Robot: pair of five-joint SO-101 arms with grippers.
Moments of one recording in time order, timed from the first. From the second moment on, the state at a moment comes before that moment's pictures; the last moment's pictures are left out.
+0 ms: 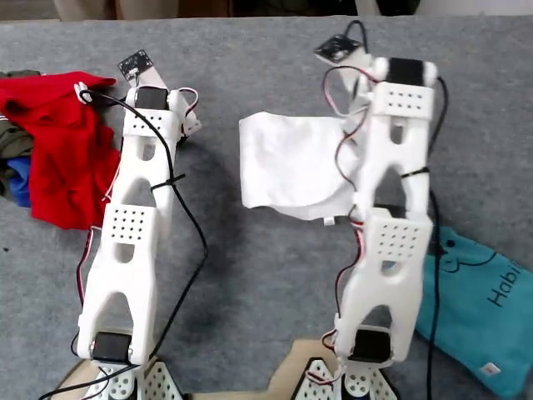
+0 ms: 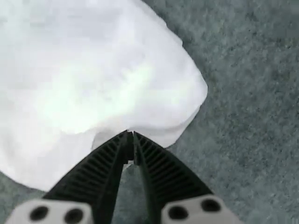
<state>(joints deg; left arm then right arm) 1.1 74.9 -85.2 87.0 27.9 1.5 46.8 -58.0 97.0 36.0</state>
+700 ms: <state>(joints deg) 1.1 74.9 -85.2 87.0 27.9 7.5 48.1 -64.6 100.7 33.6</state>
